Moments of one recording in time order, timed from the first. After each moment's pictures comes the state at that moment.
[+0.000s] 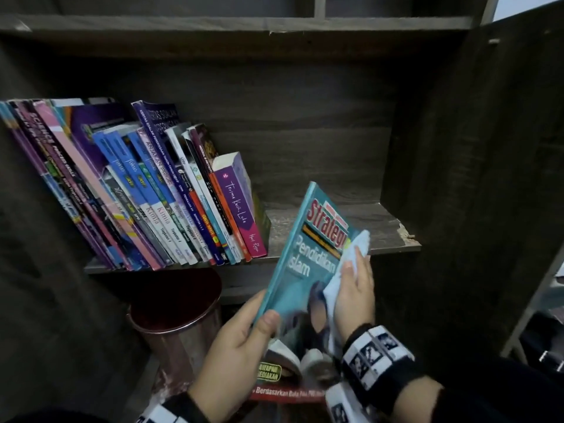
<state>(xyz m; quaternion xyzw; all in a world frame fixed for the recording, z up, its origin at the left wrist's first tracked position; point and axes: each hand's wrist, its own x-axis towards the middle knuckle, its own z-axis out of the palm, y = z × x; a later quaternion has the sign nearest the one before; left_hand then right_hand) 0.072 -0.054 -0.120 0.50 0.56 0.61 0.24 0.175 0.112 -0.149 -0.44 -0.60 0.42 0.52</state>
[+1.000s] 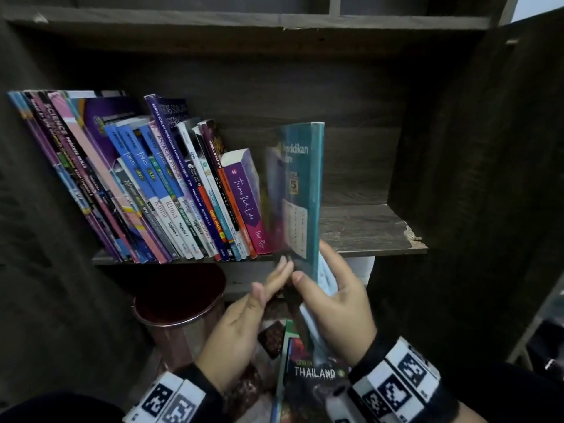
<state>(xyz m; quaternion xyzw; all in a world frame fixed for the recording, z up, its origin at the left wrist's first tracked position) 0.061 -0.048 -0.111 0.56 0.52 0.59 0.25 0.182 0.037 -0.088 -0.14 -0.64 0.57 0.49</state>
